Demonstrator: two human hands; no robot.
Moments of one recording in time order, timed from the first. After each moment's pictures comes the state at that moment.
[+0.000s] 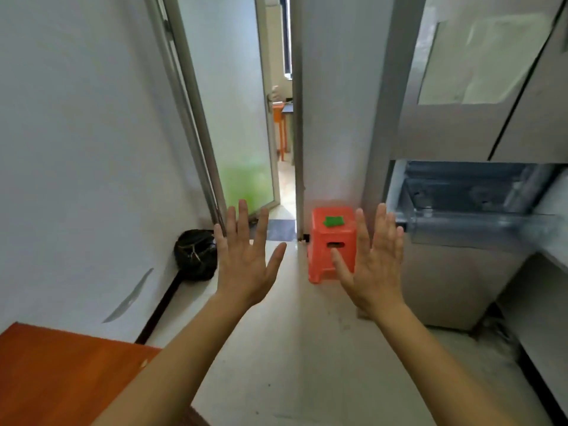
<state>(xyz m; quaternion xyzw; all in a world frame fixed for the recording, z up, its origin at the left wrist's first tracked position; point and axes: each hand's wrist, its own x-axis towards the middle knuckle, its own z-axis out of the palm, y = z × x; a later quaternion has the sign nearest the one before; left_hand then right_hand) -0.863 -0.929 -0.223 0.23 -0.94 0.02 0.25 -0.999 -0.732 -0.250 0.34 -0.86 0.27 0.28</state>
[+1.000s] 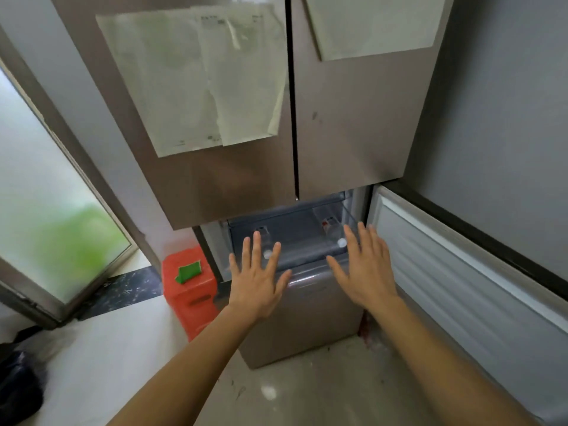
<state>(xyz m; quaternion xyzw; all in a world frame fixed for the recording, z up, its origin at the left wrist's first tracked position) -1.437 -0.670 -0.279 0.02 -1.00 -0.01 0.00 -1.486 -0.442 -0.282 0.11 -0.98 0.14 0.11</state>
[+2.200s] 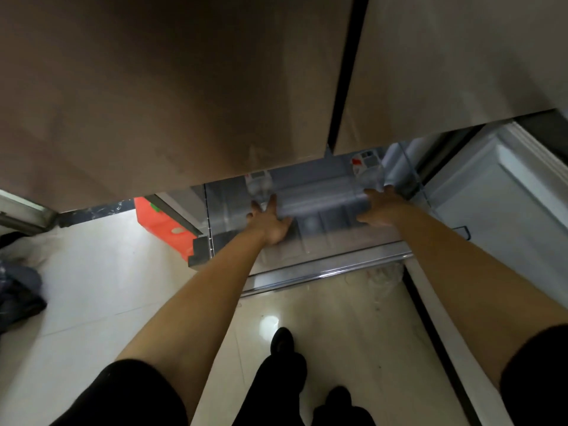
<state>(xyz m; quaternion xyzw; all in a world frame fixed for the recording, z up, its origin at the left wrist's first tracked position) -1.667 -0.716 -0.450 0.19 -0.90 -0.25 -0.30 -1.757 -0.467 -0.442 0.04 -0.94 0.03 -0.33</state>
